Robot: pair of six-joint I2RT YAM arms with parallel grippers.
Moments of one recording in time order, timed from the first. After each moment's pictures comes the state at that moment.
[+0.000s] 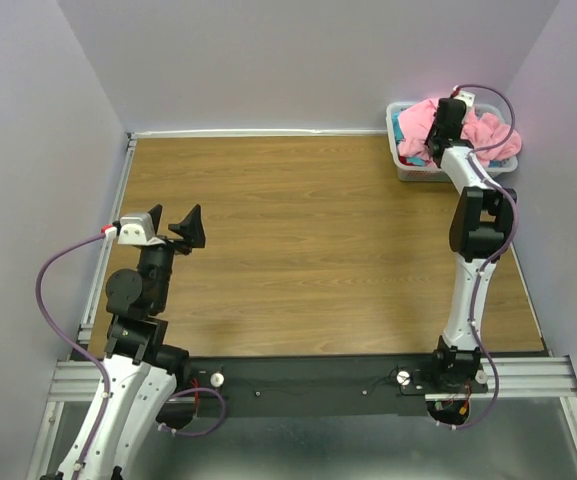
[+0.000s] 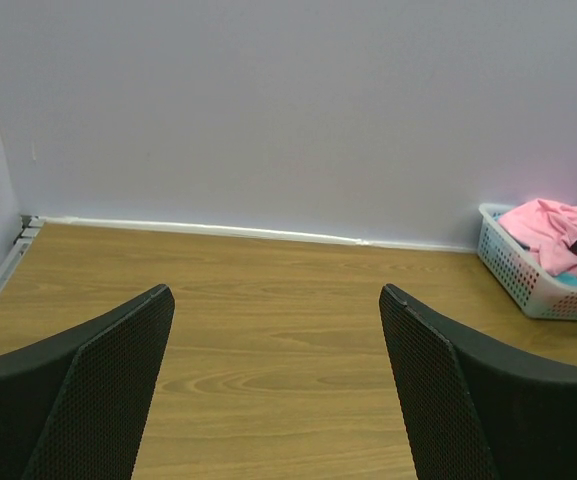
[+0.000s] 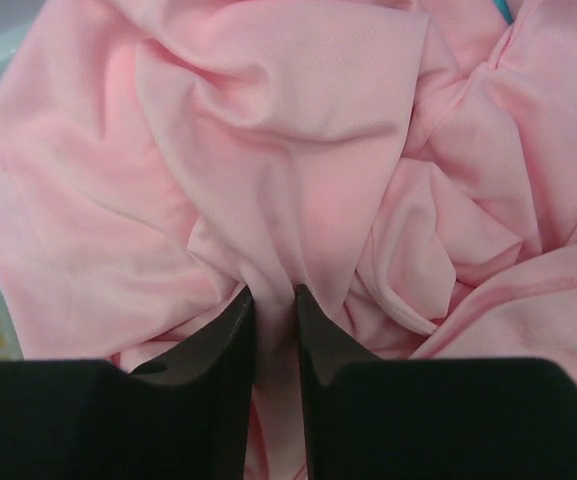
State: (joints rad) left arm -0.24 0.40 0.48 0.20 -0.13 -0.18; right arm -0.04 2.31 1.96 -0.12 0.33 0.19
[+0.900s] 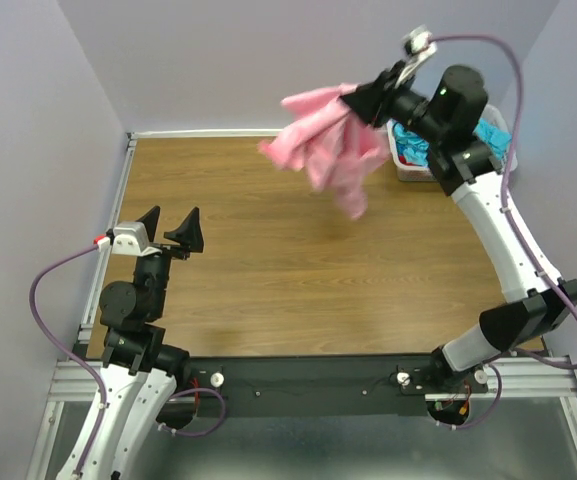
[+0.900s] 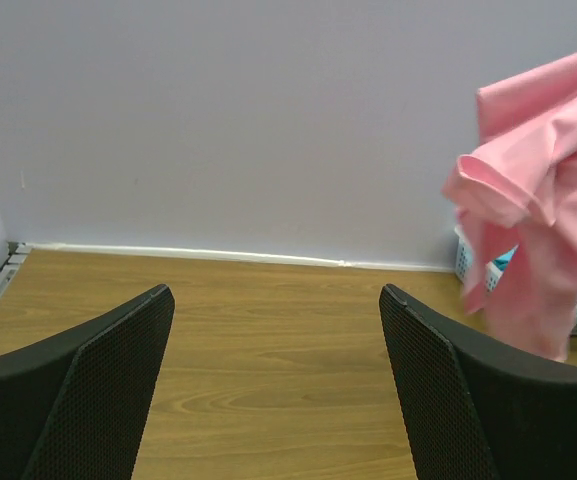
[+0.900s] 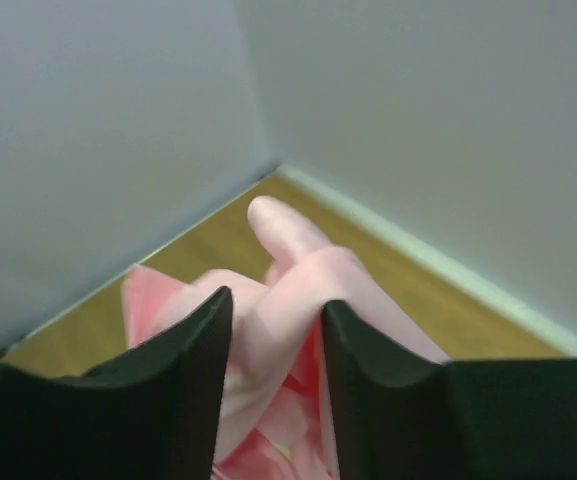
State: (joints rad) left arm -0.26 0.33 0.48 0.20 -0.13 -0.18; right arm 0.34 1.56 1.80 -0.14 -0.45 0.16
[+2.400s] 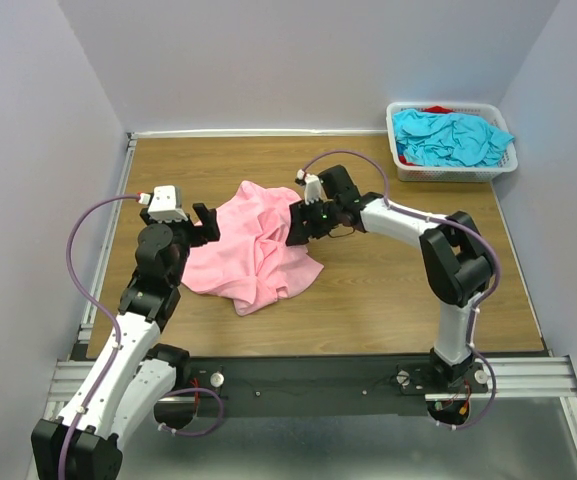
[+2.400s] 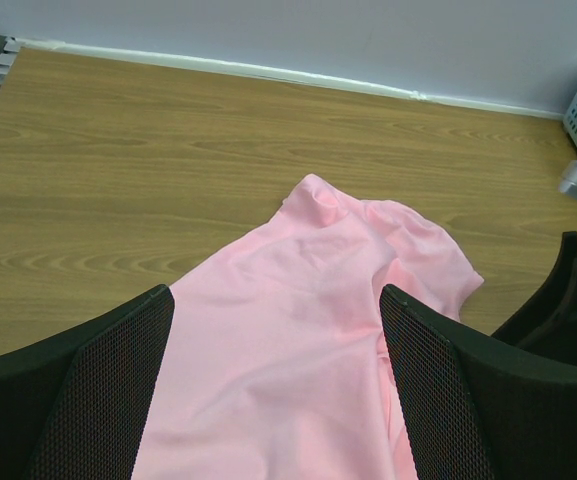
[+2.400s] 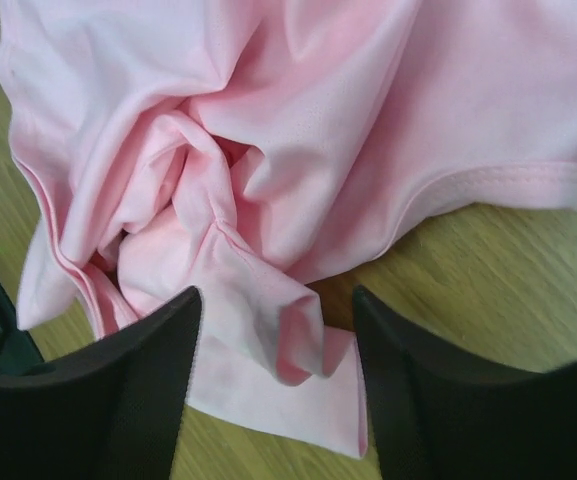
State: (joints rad) left arm -0.26 0.72 0.57 0.04 -0.18 -0.23; right arm 0.59 1.93 1.32 -0.22 -0.50 0.17
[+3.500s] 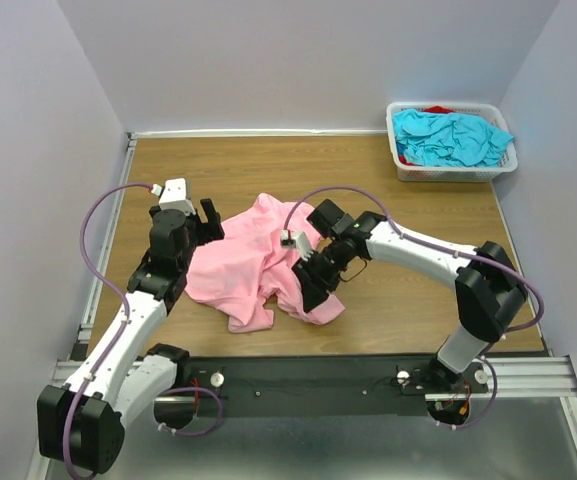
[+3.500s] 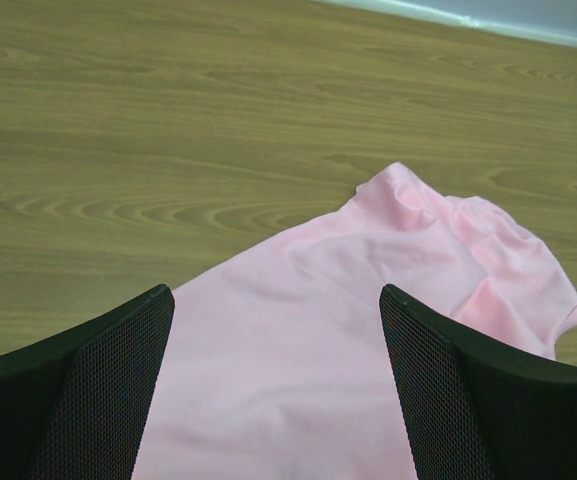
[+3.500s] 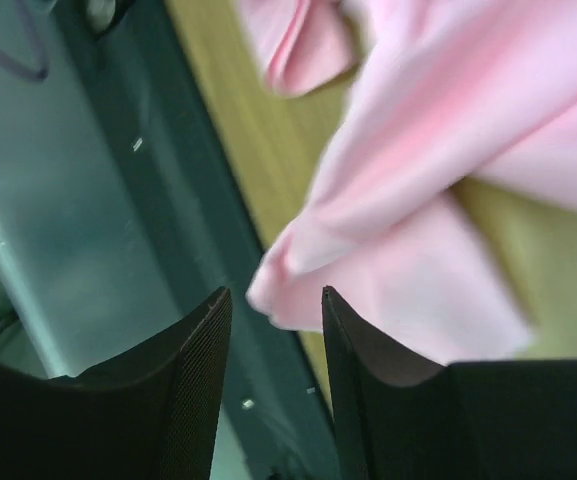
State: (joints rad) left arm -0.26 0.88 0.62 -0.03 -0.20 -0.27; right arm 0.80 1.68 1.18 -0.76 -0.73 -0.08
